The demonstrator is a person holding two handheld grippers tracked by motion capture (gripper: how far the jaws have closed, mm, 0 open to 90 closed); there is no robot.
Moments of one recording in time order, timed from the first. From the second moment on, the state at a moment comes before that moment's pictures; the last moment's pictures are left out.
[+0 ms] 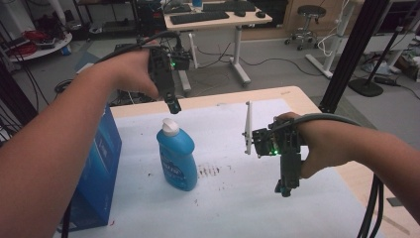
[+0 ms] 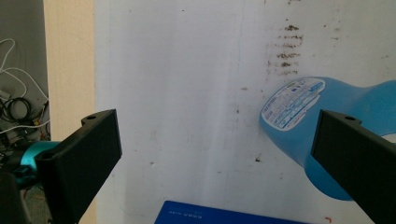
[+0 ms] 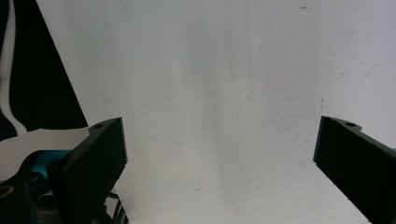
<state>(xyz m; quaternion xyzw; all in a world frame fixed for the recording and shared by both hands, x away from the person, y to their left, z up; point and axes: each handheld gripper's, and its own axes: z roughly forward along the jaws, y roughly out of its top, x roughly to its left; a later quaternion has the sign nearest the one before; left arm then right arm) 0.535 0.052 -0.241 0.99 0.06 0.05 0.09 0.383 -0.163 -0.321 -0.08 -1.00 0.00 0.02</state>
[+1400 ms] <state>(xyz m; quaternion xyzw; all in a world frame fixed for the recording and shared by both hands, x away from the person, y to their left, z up) 0.506 0.125 -0.214 0.99 0.09 0.07 0.07 0.376 -0.159 -0.309 -0.10 -0.99 -0.04 0.02</state>
